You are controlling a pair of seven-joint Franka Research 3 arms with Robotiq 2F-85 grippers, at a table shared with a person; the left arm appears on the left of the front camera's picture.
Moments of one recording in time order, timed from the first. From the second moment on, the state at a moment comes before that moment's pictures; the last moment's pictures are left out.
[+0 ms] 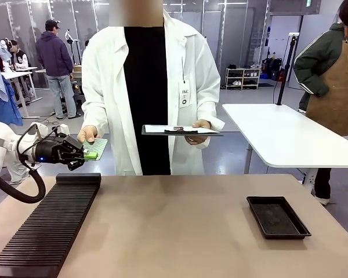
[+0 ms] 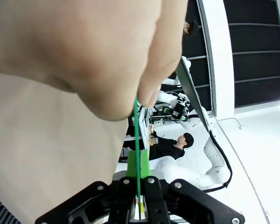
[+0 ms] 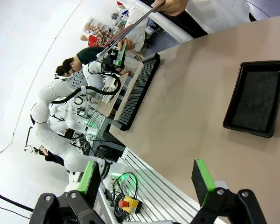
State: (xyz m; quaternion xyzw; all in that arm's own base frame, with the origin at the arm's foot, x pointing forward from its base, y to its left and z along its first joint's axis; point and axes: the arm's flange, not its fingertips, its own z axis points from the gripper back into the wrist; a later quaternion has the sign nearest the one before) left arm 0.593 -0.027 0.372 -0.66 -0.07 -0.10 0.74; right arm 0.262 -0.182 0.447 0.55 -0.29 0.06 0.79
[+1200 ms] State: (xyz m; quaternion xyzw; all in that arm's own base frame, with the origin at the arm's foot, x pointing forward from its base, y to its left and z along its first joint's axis) left arm 0.592 -0.030 0.375 -0.66 -0.07 -0.10 0.74; right arm 0.262 -0.182 0.447 0.55 -0.29 0.06 0.79
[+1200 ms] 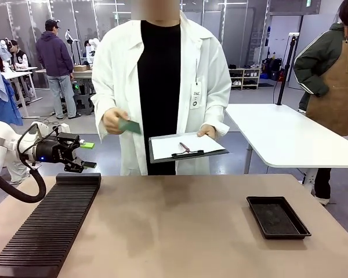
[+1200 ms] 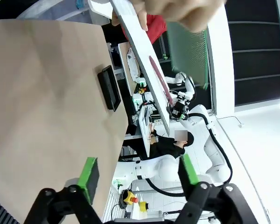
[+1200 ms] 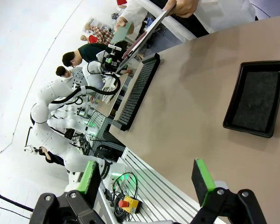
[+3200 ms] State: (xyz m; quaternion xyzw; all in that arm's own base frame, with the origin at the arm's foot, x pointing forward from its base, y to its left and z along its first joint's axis) left arm 0.306 0.133 0.455 -0.68 -0.13 -0.01 0.72; right arm 0.262 -0.181 0.447 0.54 -0.28 0.06 0.79
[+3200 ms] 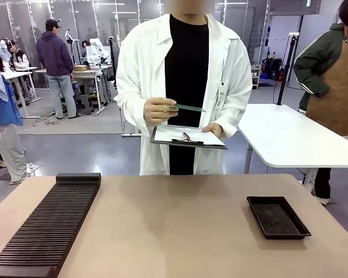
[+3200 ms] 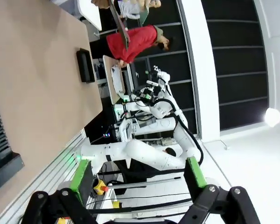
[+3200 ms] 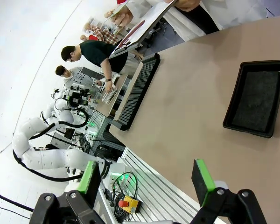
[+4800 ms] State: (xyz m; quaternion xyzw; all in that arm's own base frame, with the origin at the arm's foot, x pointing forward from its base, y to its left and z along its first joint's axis) left arm 0.286 0.148 0.473 -0.68 -0.14 0.01 0.72; right arm 0.262 -0.182 0.447 0.54 -0.28 0.06 0.79
